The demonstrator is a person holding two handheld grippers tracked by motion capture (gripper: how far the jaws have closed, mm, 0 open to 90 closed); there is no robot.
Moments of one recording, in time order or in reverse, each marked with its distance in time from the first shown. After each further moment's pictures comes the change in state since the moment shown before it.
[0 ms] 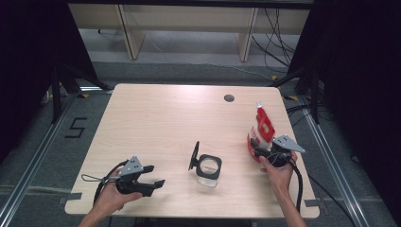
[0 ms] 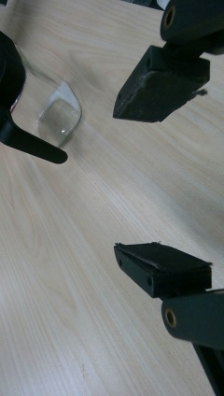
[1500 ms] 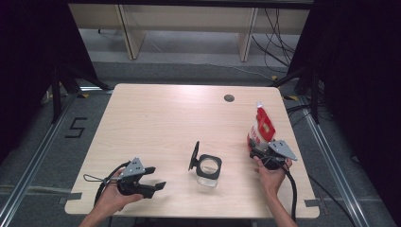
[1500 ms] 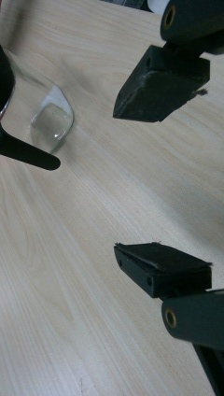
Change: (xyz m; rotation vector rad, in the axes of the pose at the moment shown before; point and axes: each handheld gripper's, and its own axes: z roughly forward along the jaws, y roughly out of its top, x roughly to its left) left arm -0.003 -0.003 0.004 0.002 -0.010 0.007; right arm 0.013 -0.018 0.010 -0.094 -0.174 -0.026
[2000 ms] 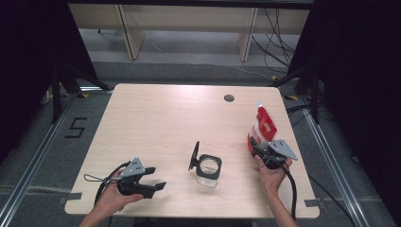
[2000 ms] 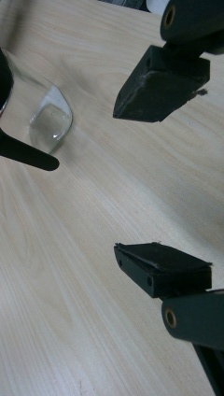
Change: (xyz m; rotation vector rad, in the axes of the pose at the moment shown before) left arm 0.001 0.000 -0.001 0.010 0.001 0.005; right arm -0.002 0.002 0.001 -0.006 0.035 -0.020
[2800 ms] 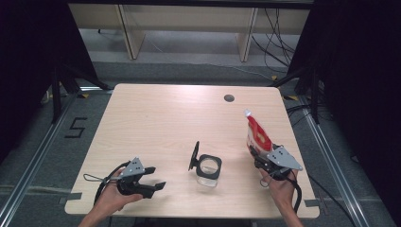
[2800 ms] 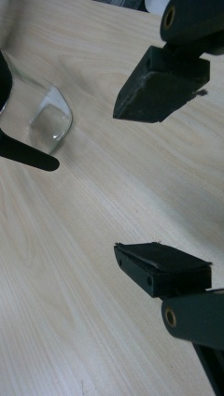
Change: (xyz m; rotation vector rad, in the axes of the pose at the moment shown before) left arm 0.001 0.000 0.000 0.008 -0.012 0.004; right arm 0.016 0.027 -0.054 -0.034 0.129 -0.322
